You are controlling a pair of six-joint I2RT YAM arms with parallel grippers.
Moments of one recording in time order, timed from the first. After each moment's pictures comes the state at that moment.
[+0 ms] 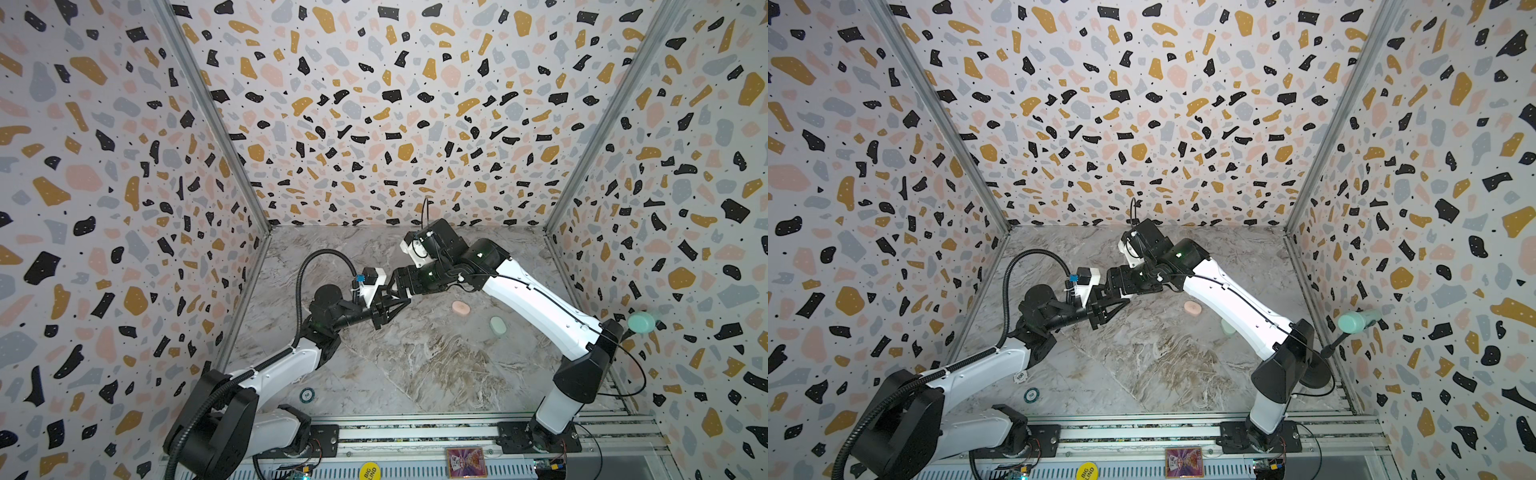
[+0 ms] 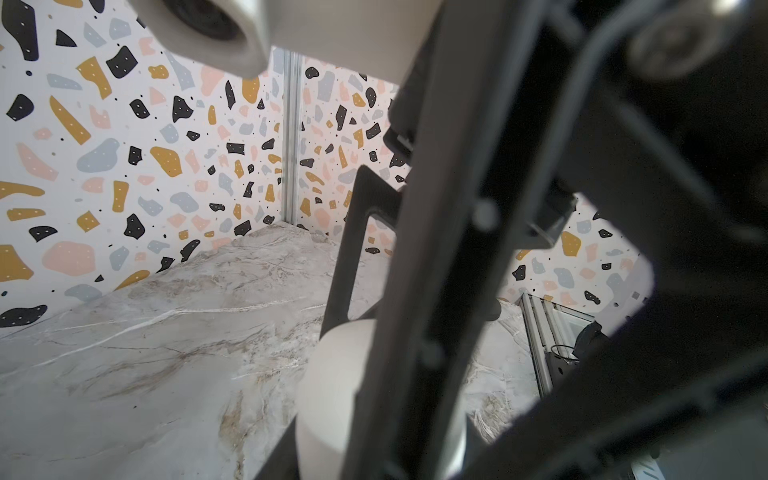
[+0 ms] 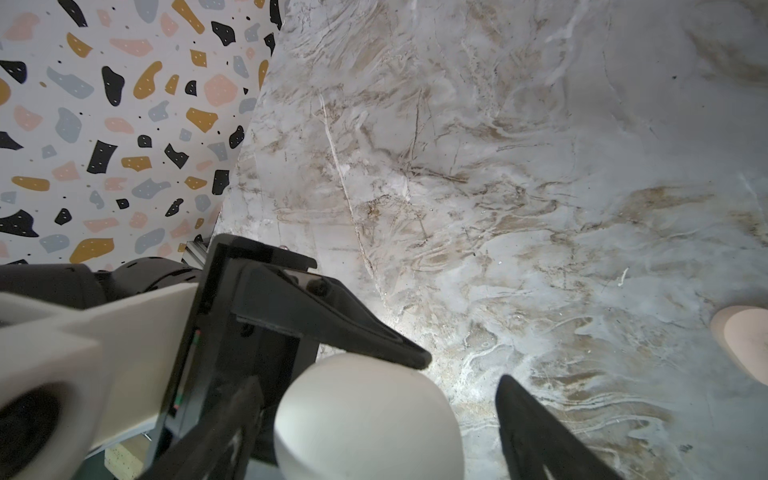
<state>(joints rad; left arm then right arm) -0.46 1.24 0.54 0.74 0.79 -0.19 0.83 1.72 1.86 -1.04 -0.27 0.49</state>
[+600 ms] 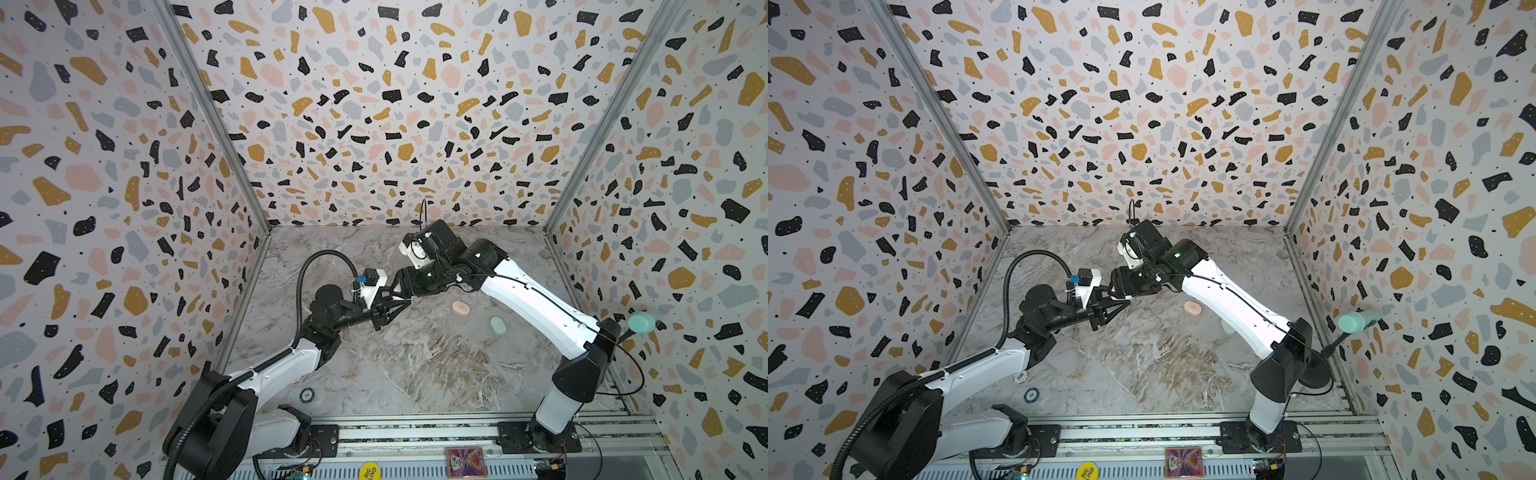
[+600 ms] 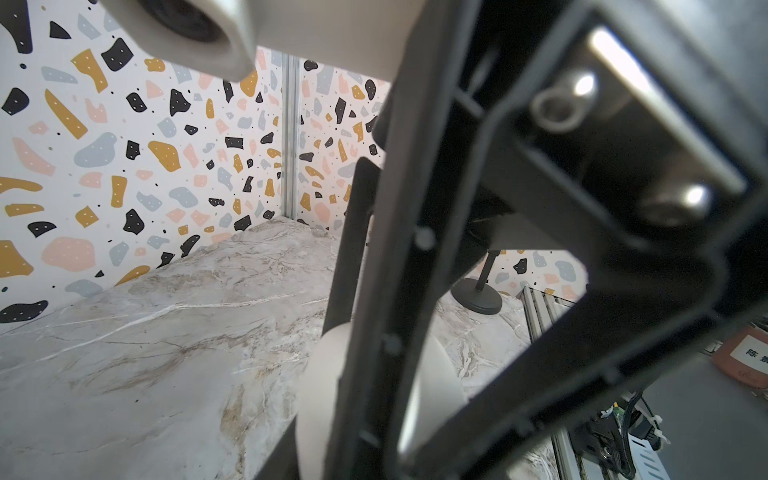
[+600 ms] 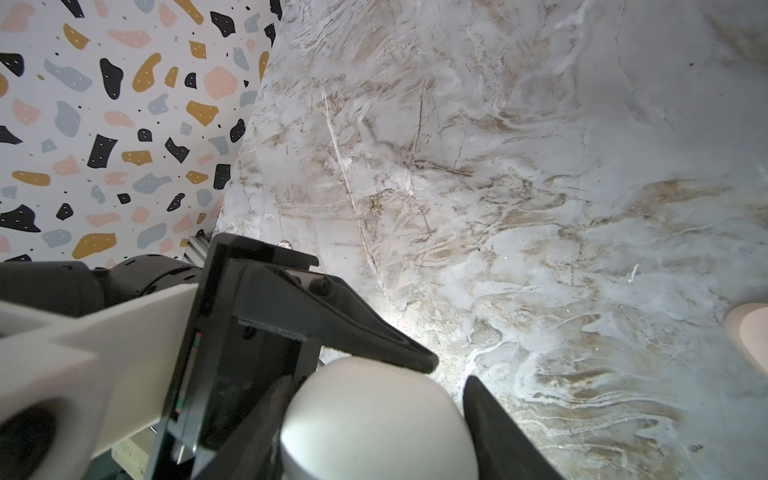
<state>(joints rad) -0.47 1.24 0.54 0.70 0.78 -0.16 0.83 1.72 1.85 -1.03 -0.29 0.50</state>
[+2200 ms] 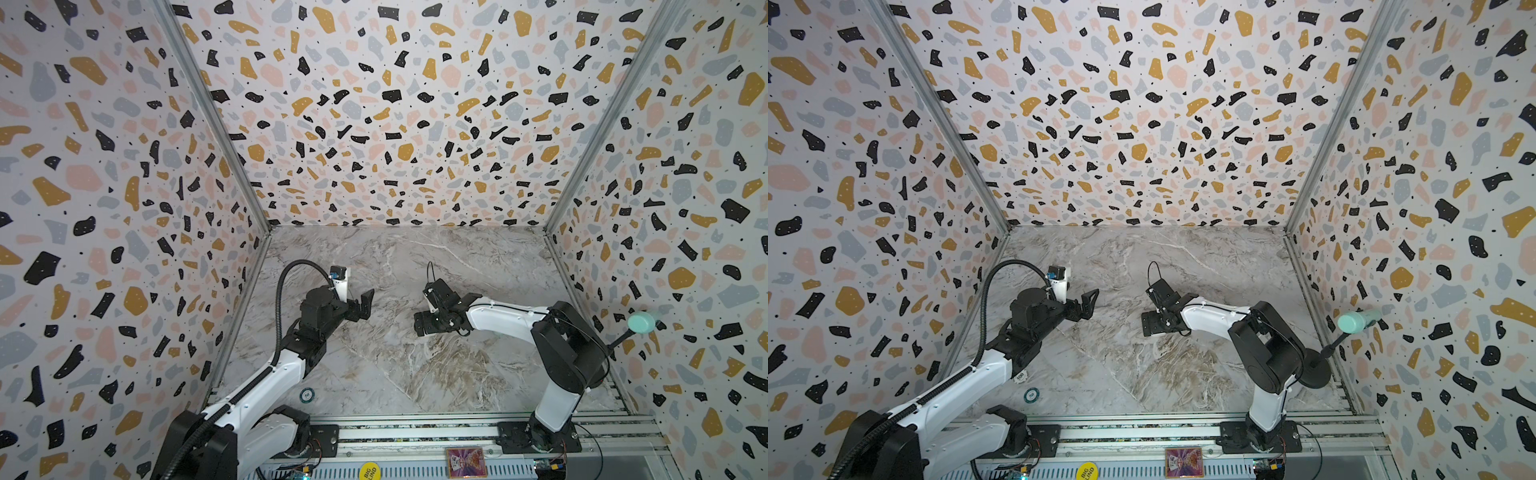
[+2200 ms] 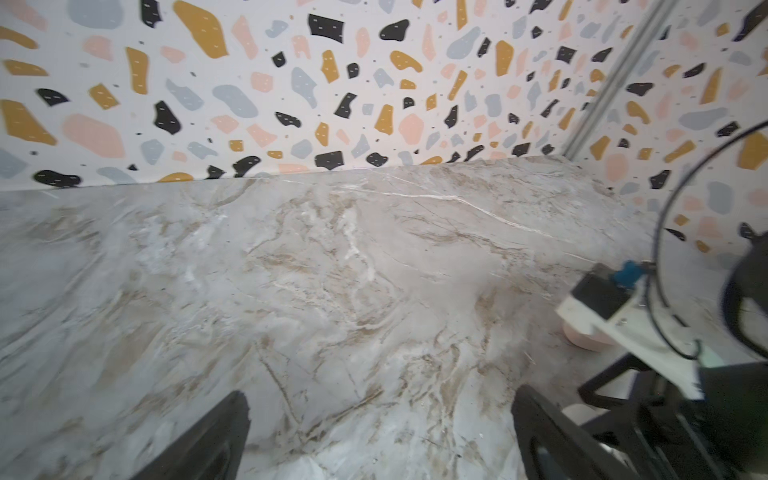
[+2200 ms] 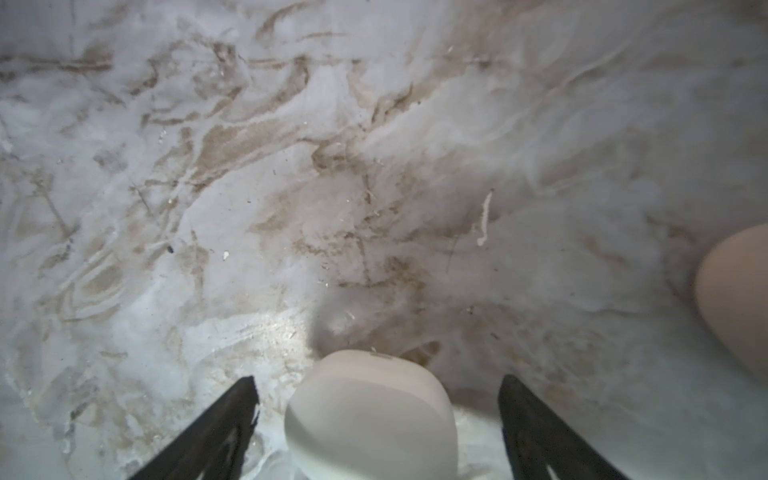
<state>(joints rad) -0.35 1.06 0.51 0.24 0.03 -0.12 0.73 1.74 1.06 -0.41 -0.01 0.47</state>
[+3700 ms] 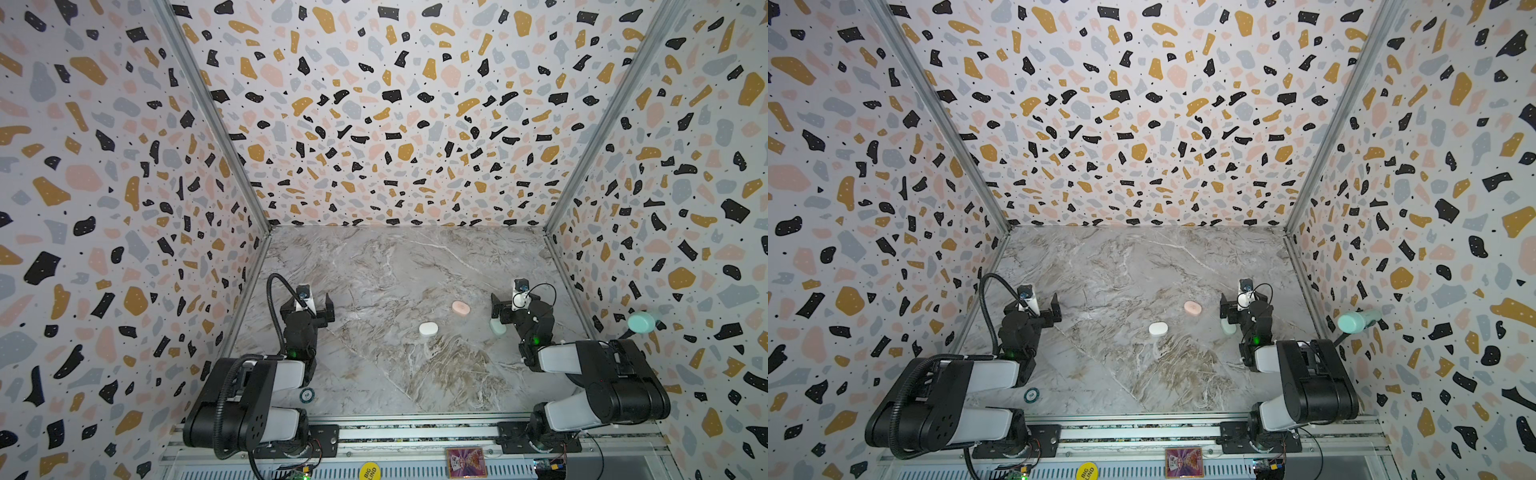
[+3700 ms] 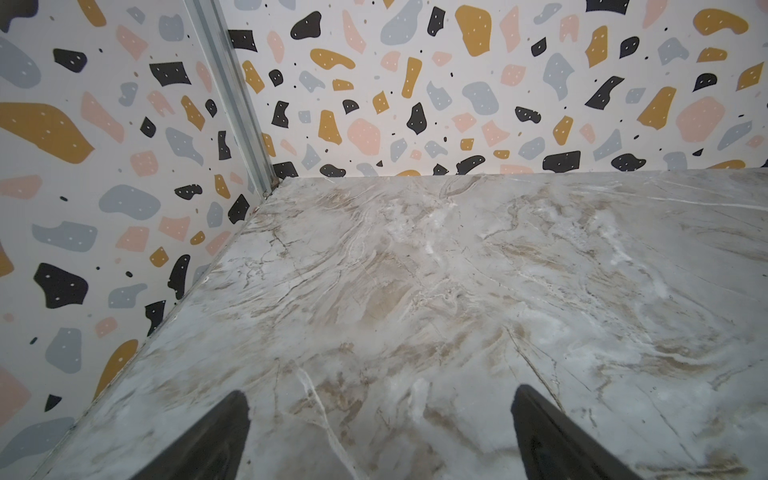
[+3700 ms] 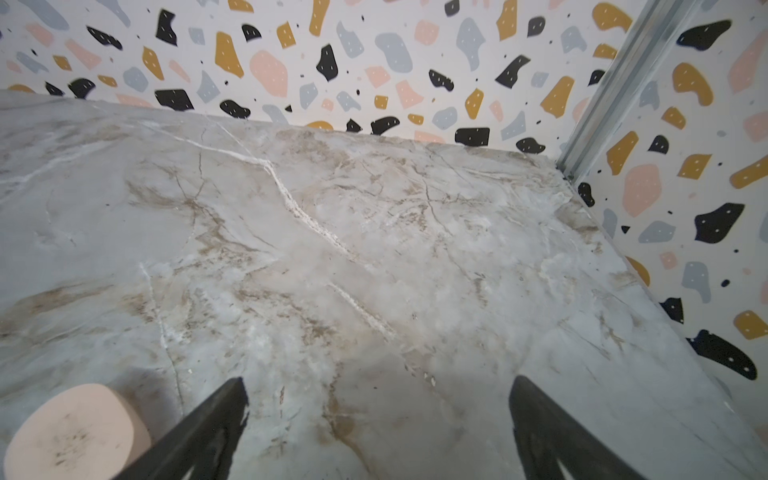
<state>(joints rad) -0.08 1.38 0.18 1.00 -0.21 0.04 0.07 1.47 0.25 0.95 -0.03 -0.11</state>
